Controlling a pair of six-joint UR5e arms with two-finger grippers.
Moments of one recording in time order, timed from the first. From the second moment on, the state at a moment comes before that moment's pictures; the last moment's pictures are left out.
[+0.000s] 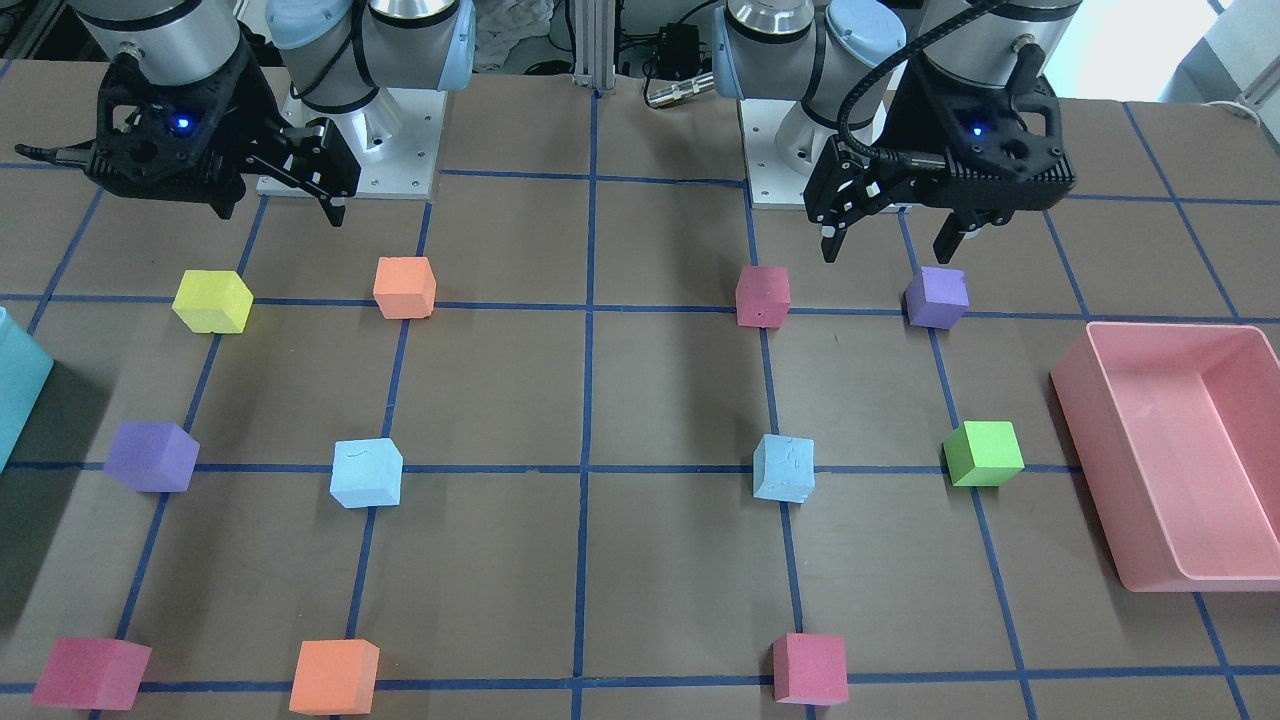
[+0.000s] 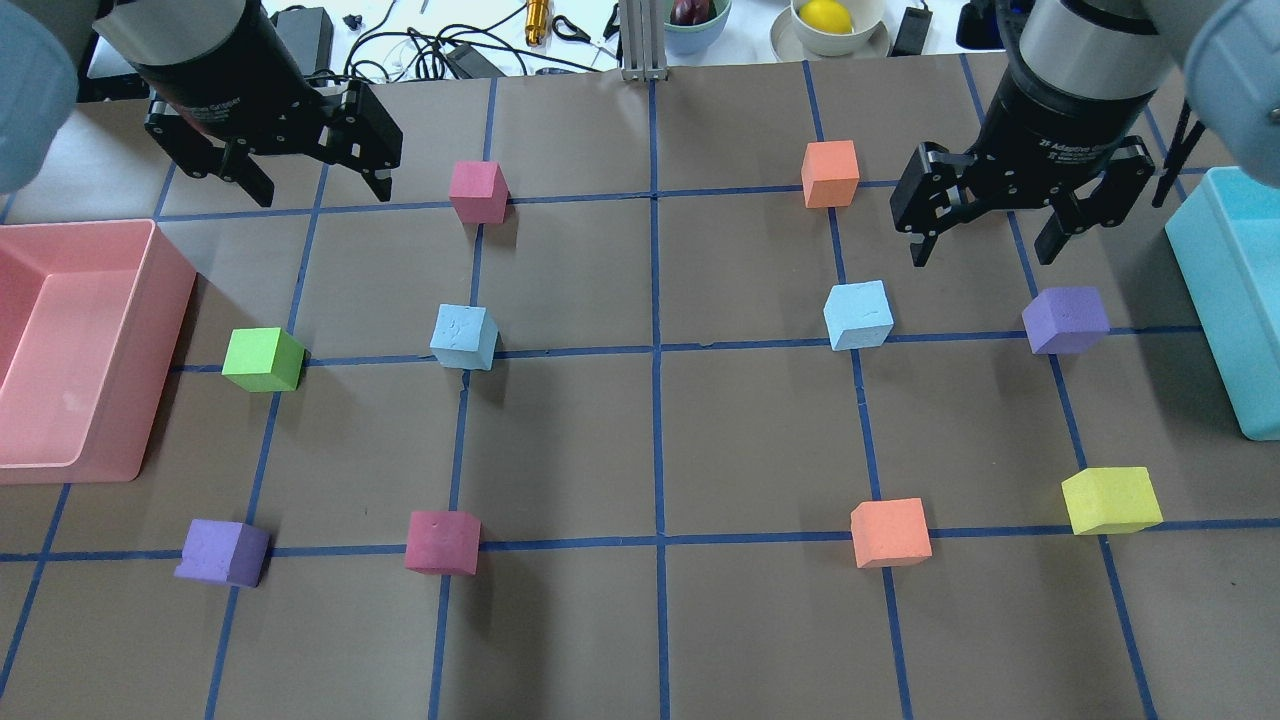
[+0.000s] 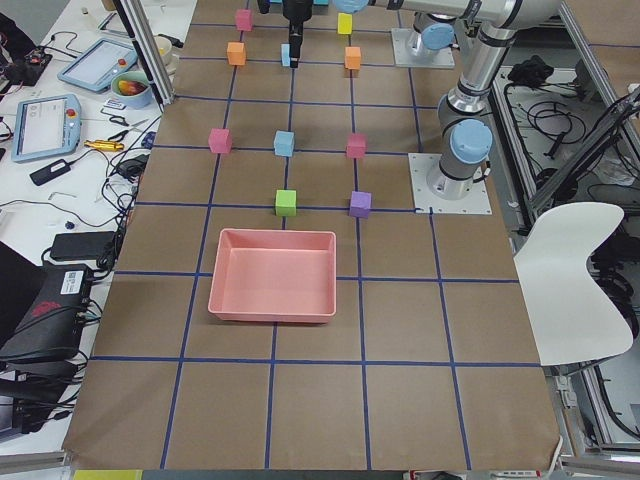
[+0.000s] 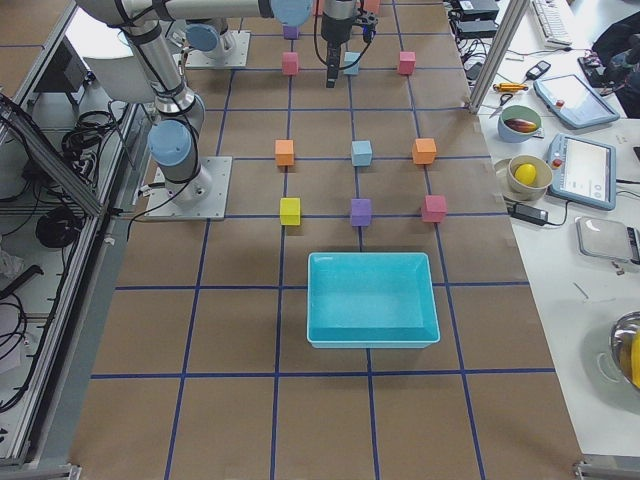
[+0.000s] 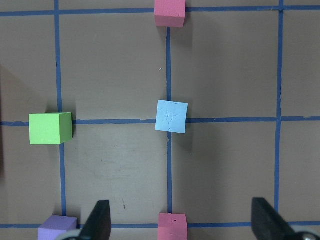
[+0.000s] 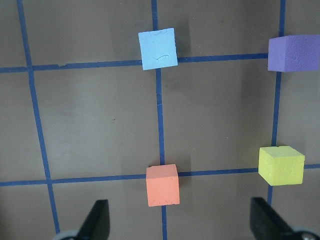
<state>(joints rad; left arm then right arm) -1.58 -1.58 -1.48 -1.57 1.58 -0.01 1.55 -1.61 1.56 -1.45 -1.59 0.02</state>
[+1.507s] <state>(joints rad) -1.58 -1.58 -1.49 -1.57 1.59 0.00 1.55 -1.22 1.71 -2.02 -1.57 0.01</state>
